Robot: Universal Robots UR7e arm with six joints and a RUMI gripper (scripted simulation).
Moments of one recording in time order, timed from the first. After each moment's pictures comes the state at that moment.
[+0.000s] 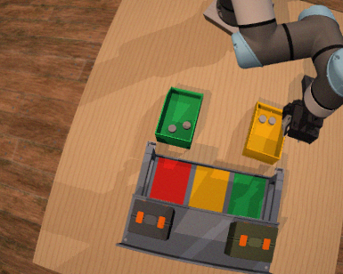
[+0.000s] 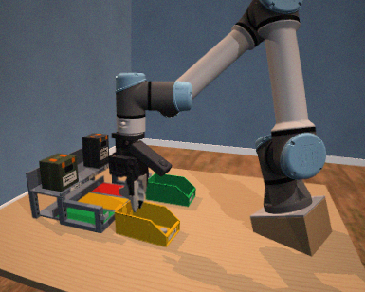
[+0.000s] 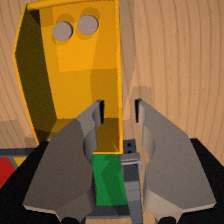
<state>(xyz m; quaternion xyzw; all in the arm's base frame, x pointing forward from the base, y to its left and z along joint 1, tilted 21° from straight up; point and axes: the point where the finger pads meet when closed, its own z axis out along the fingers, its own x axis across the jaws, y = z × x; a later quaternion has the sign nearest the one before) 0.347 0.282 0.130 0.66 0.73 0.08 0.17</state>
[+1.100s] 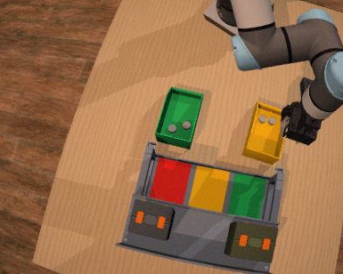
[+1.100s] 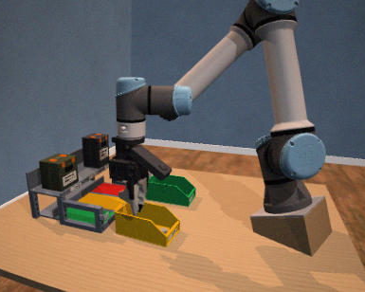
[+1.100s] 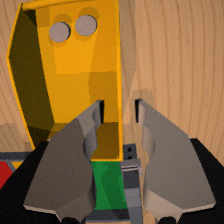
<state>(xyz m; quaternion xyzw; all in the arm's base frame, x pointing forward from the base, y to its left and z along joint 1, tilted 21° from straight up) 0.351 0.281 0.119 0.66 0.73 0.08 0.17</state>
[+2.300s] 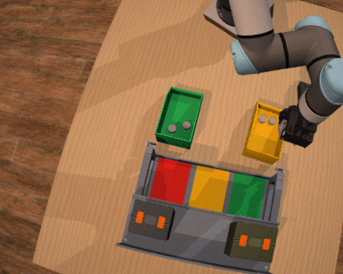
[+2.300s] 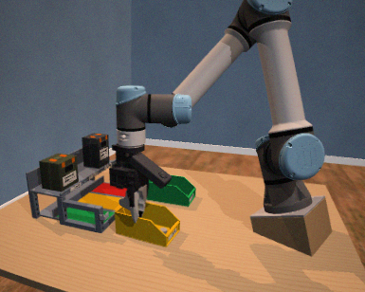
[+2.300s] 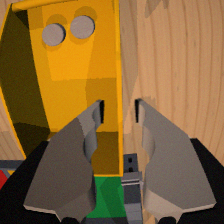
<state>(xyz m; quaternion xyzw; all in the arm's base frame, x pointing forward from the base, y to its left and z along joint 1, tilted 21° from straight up) 0.358 0.279 0.099 0.66 0.73 0.08 0.17</state>
